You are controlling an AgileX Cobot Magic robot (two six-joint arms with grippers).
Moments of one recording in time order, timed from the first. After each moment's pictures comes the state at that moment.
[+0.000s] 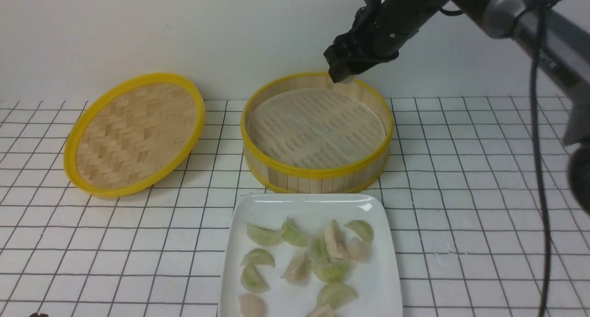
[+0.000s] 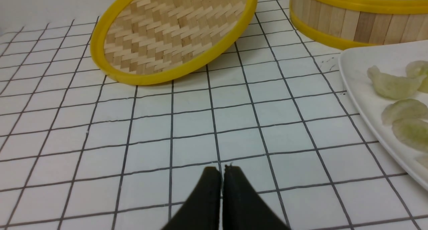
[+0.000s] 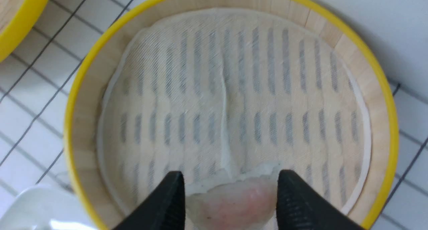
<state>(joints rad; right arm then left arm) 0.37 2.24 -2.30 0.25 1.25 -0.21 -0.05 -0.01 0.03 -0.13 0.38 0.16</state>
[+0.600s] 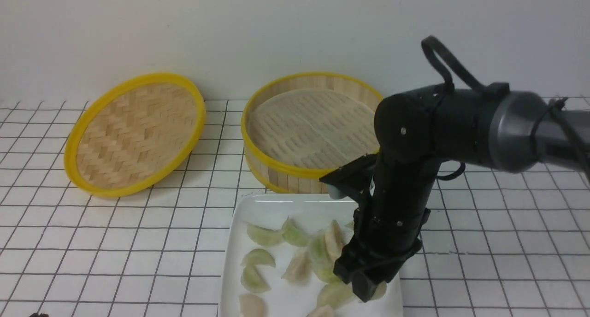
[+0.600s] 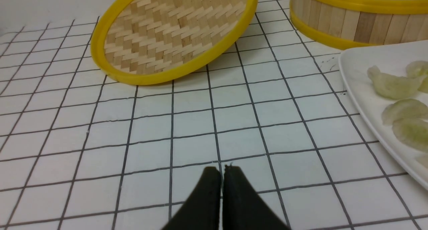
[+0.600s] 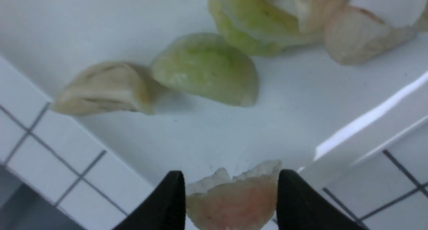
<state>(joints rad) 0.63 1.90 -1.35 0.19 1.23 -0.12 -0.05 -0.01 0.03 -0.13 0.38 0.16</state>
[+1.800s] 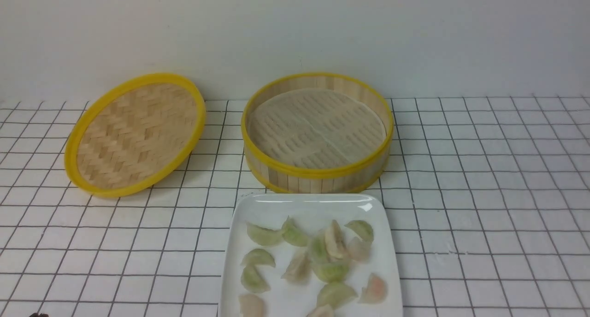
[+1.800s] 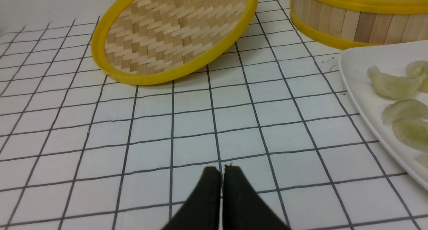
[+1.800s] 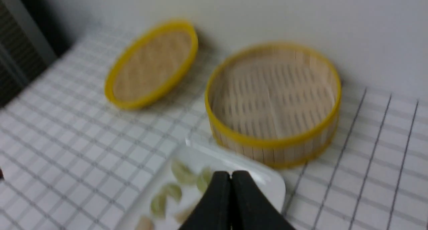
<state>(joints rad) 0.63 0.53 -0.87 -0.07 0.74 0.27 -0.05 -0.01 0.03 -0.13 0.38 0.16</state>
